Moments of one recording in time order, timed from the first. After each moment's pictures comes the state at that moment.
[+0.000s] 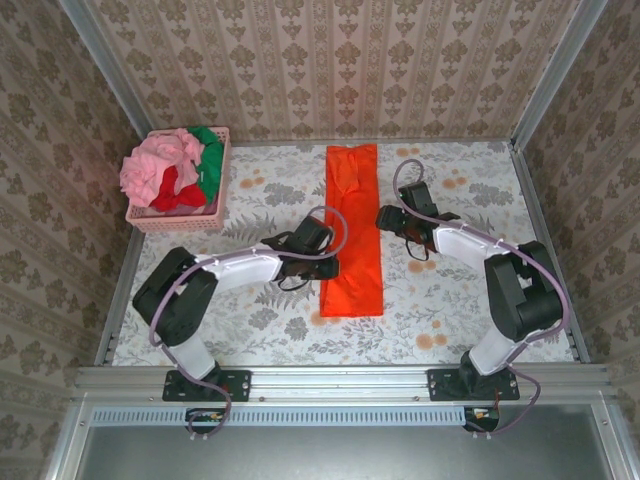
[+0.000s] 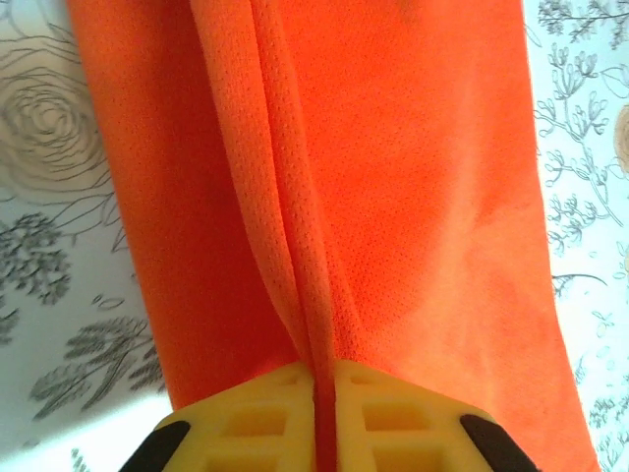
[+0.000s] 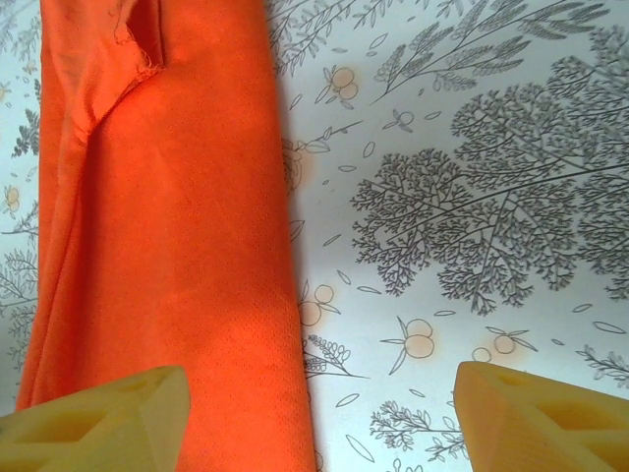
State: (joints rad) left arm -0.82 1.67 0.94 -0.24 0.18 -0.65; right arm 0.32 1.66 0.99 -0.19 0.04 0.60
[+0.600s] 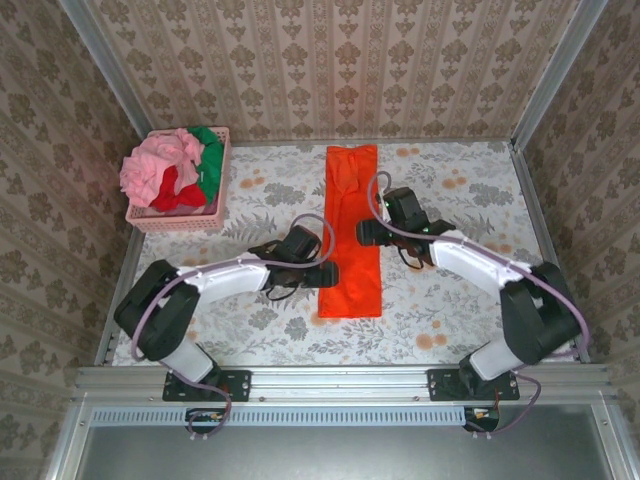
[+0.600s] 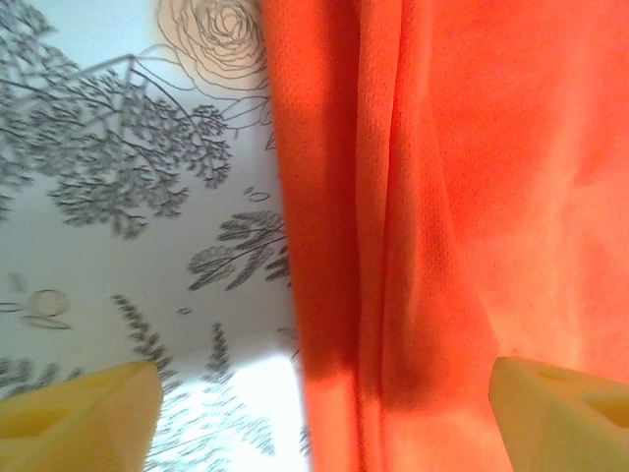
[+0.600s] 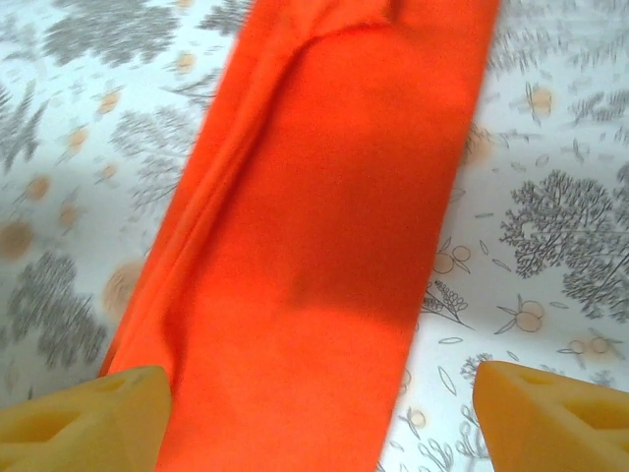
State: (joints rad) left arm -0.80 1.54 0.82 -0.30 0.09 -0.66; right arm 0.48 1.47 0.95 -0.26 0.03 0.24
